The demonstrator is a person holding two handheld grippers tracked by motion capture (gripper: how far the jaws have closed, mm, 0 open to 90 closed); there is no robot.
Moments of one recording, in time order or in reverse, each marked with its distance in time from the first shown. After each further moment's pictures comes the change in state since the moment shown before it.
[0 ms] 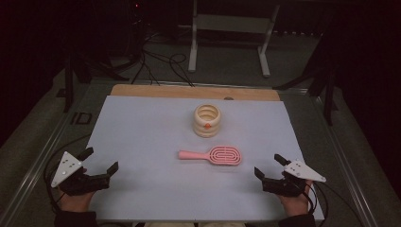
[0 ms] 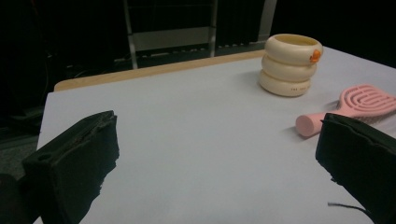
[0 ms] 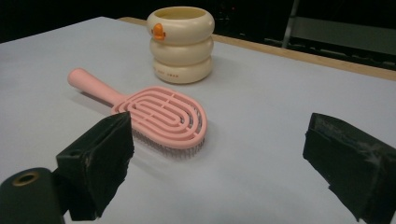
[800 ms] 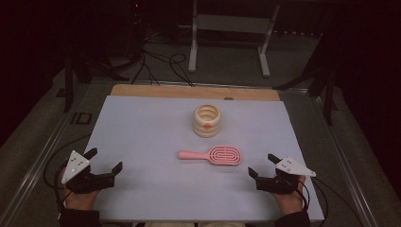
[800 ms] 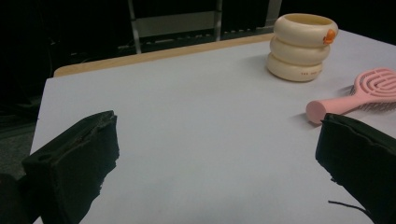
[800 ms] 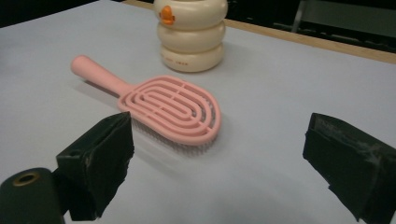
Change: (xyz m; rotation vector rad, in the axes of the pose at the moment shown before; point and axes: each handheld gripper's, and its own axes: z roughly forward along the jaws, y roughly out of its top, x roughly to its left) left arm -0.005 -0.006 0.014 0.065 0.025 0.020; right arm 0.009 0.004 0.017 0.068 0.027 -0.006
